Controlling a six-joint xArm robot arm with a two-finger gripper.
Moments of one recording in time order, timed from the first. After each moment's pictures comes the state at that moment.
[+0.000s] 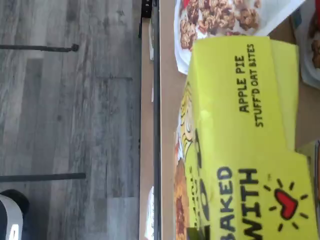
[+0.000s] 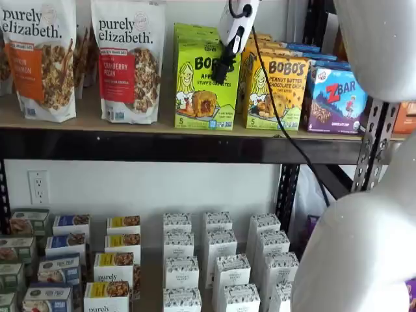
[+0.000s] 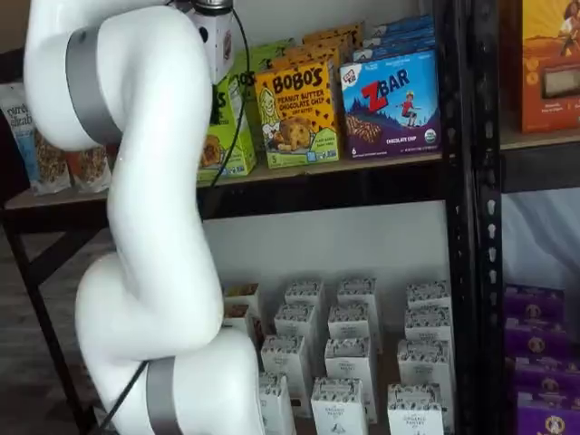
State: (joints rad) arm 0.17 -0.17 -1.49 0.30 1.50 -1.37
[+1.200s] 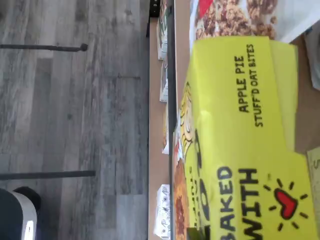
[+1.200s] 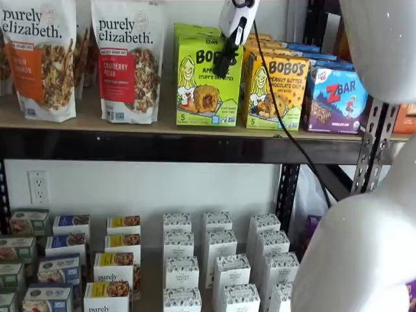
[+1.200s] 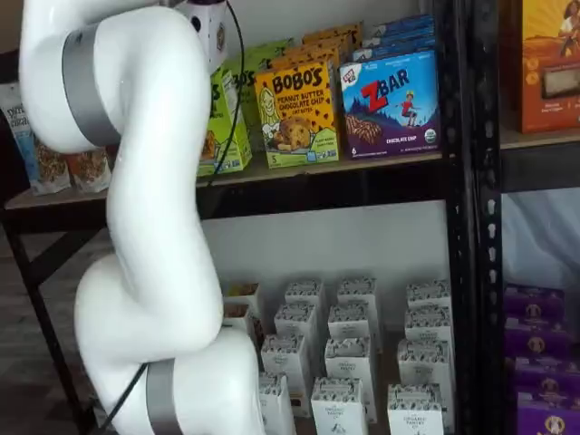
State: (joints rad) arm 0.19 -0.19 -1.53 0.29 1.57 -1.34
